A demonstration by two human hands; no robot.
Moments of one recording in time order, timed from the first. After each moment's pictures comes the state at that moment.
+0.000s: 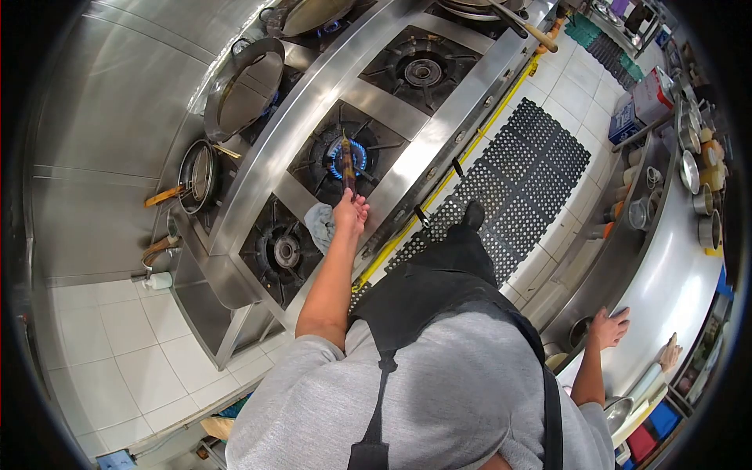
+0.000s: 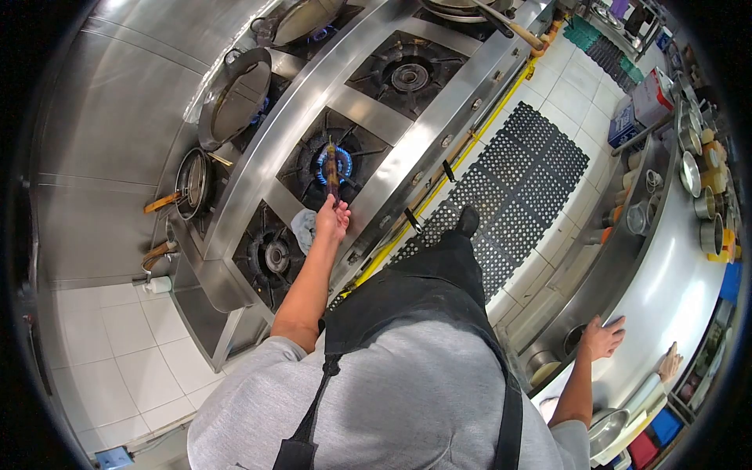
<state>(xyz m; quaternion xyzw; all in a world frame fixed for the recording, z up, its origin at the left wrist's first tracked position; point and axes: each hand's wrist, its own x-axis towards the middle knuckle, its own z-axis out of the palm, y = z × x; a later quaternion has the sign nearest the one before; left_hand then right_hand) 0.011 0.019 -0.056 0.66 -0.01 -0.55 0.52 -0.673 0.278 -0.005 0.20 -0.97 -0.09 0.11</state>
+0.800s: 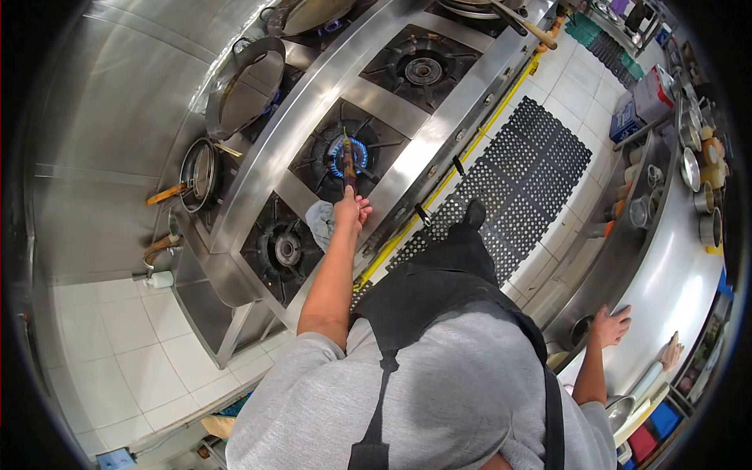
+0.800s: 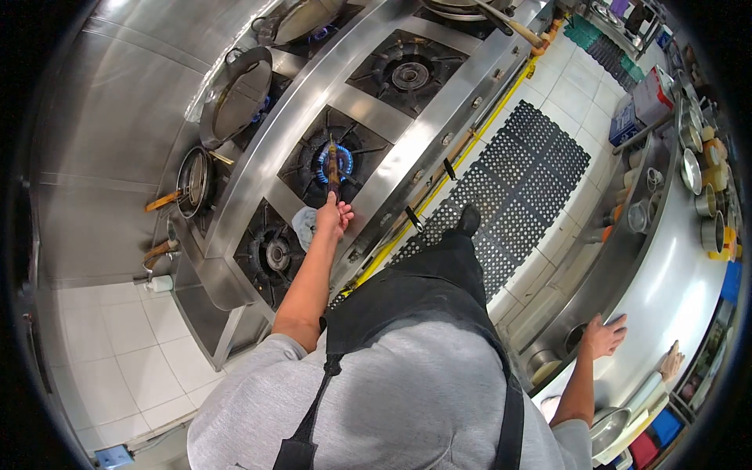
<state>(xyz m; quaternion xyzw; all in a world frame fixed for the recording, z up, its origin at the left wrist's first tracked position) 0.004 0.019 -0.038 0.75 -0.06 -0.50 0.42 -0.674 0.281 -0.007 0.21 -0.97 -0.08 0.11</state>
